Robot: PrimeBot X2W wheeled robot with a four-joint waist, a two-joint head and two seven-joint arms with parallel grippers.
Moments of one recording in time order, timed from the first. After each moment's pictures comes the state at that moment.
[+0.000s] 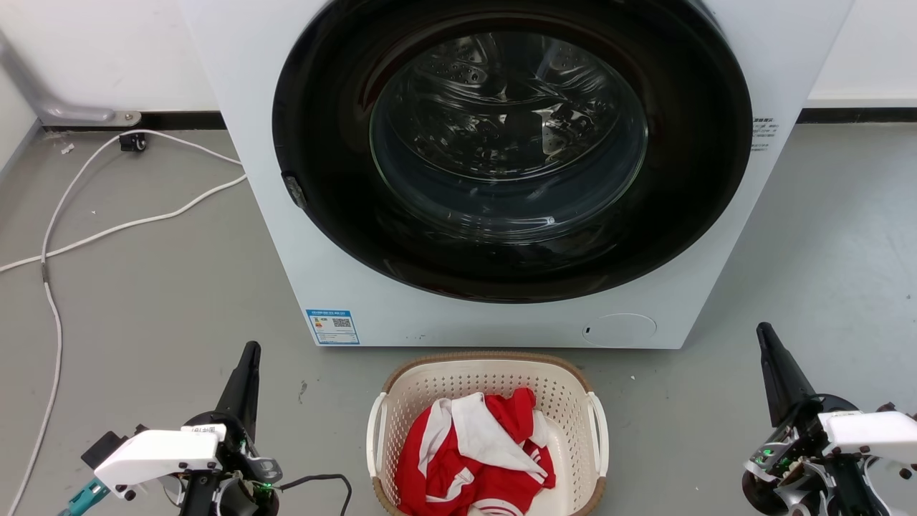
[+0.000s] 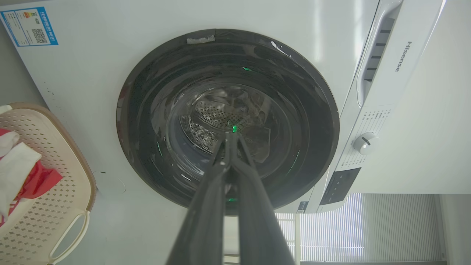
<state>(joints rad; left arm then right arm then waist) -0.10 0.06 0.10 0.25 -1.63 -0.13 0.10 -0.10 -0.06 -0.10 0.24 1.63 0.13 0.10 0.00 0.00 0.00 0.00</state>
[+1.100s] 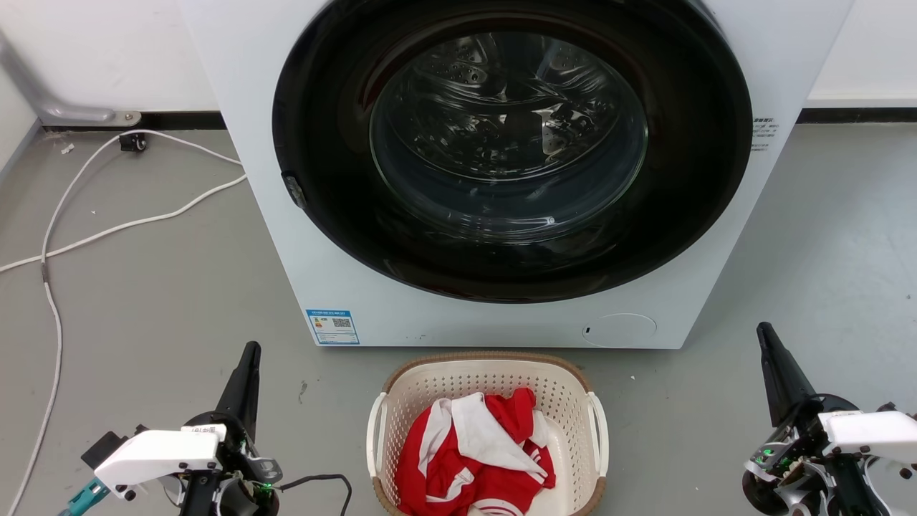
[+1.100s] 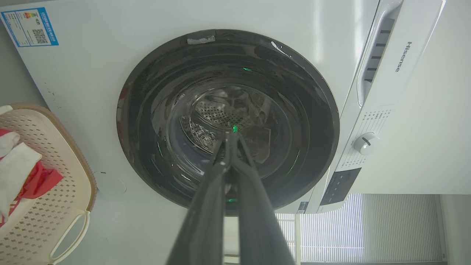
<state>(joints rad) -0.10 0.06 0.10 0.25 -1.62 -0.13 0.10 -0.10 -0.06 -0.11 0.25 1.62 0.13 0.11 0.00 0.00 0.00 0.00</state>
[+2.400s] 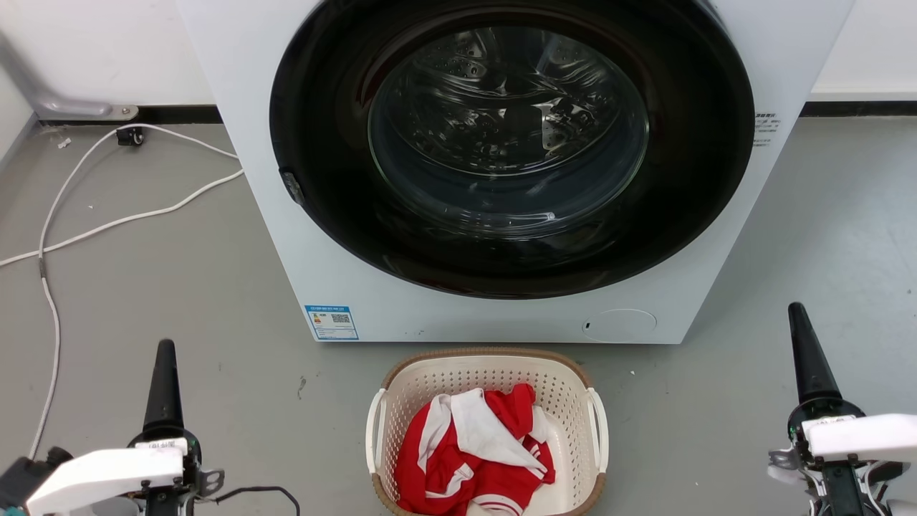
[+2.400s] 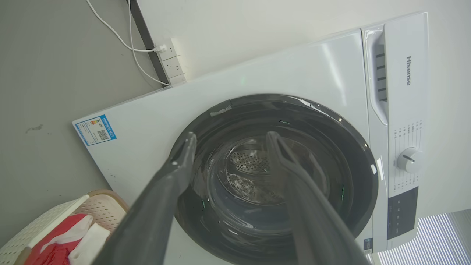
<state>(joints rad) -0.05 0.05 0.23 0.17 -1.31 -0.12 -0.03 -0.05 -0.05 -0.11 0.13 1.19 0.13 -0.03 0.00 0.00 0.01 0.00</state>
